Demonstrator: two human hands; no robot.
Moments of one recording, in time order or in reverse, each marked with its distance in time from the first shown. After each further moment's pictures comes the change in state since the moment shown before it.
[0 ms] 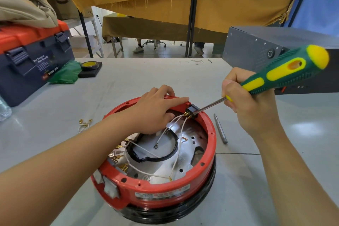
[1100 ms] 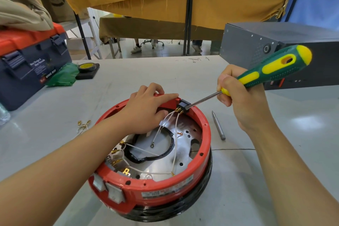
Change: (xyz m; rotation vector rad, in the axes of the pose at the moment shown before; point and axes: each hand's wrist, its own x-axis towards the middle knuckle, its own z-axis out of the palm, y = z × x) left_hand -0.004 -0.008 0.004 0.044 0.110 -0.075; right_hand 0.003 0.010 -0.001 0.090 0.076 0.147
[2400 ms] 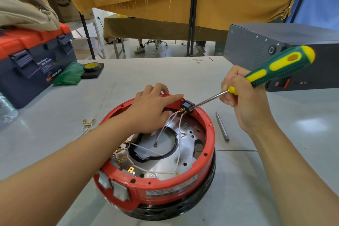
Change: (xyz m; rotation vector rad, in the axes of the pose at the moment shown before) left_hand 0.000 0.004 -0.001 0.022 -0.032 0.001; right_hand 0.005 0.013 0.003 0.146 0.020 0.089
